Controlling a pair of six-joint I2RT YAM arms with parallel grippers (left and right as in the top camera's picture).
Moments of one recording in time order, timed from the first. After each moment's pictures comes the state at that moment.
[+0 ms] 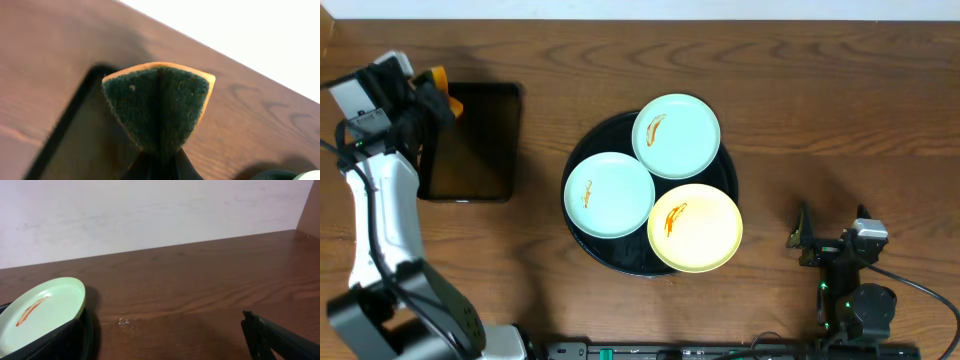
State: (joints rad) left arm 0.45 1.60 1.26 -0.35 0.37 -0.15; right arm -0.04 0.01 0.01 -0.07 -0.01 0.12
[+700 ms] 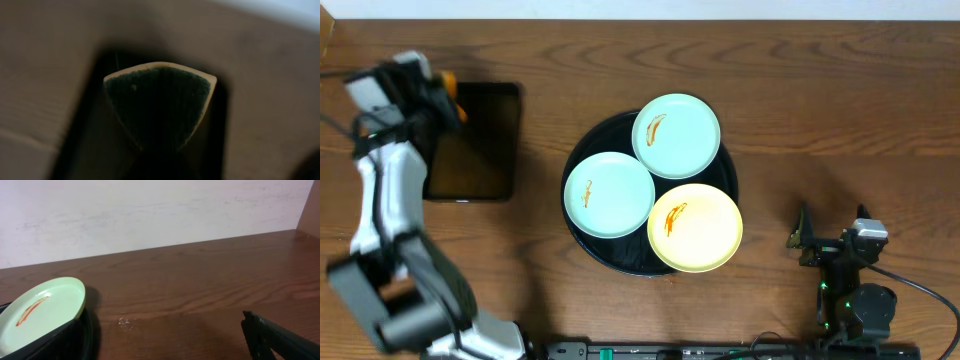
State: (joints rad) left arm 0.43 1.76 1.25 -0.33 0.29 0.05; right arm -0.04 0.01 0.01 -0.07 -0.01 0.12
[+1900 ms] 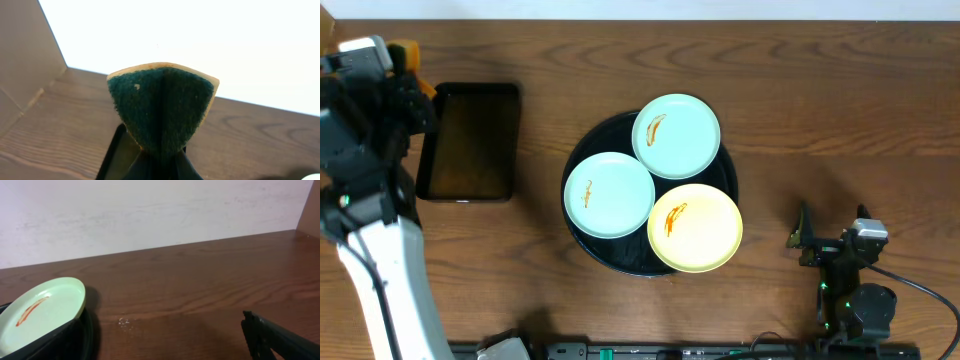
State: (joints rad) left arm 0.43 1.24 1.24 -0.39 0.29 0.00; right arm -0.04 0.01 0.01 -0.07 -0.01 0.12
